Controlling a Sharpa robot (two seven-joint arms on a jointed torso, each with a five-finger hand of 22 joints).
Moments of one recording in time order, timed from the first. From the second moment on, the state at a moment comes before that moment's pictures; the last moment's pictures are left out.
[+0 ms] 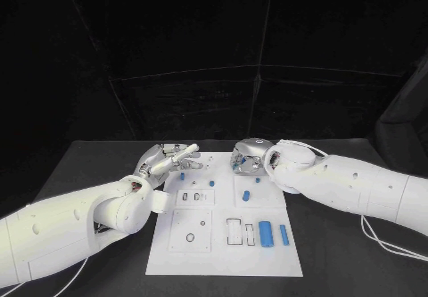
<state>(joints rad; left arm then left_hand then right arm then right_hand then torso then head) 1.18 -0.81 -0.08 1.56 0.02 -0.32 0.48 1.31 0.02 -0.06 0.09 0.05 1.01 0.20 0.11 0.07 1.12 0.14 0.12 0.07 1.22 0.08 0.25 0.22 0.18 1.01 0.20 0.26 0.10 1.24 -0.59 -0.02 1.22 -1.60 -0.19 -0.07 1.30 0.09 0.34 -0.29 0.06 1.10 0.15 0.07 0.07 1.20 0.10 0.09 0.06 1.47 -0.01 1.31 1.04 0.15 1.36 0.09 1.13 0.87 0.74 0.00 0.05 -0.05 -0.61</state>
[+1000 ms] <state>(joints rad) 1.18 -0.82 -0.08 1.56 0.02 -0.31 0.47 1.31 0.02 -0.06 0.09 0.05 1.00 0.21 0.10 0.07 1.11 0.15 0.12 0.07 1.22 0.08 0.25 0.22 0.18 1.01 0.21 0.26 0.10 1.24 -0.42 -0.02 1.08 -1.58 -0.40 -0.09 1.28 0.04 0.43 -0.27 0.06 1.09 0.15 0.07 0.07 1.20 0.10 0.08 0.07 1.47 -0.01 1.32 1.04 0.13 1.35 0.09 1.16 0.89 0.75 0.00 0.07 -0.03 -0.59</state>
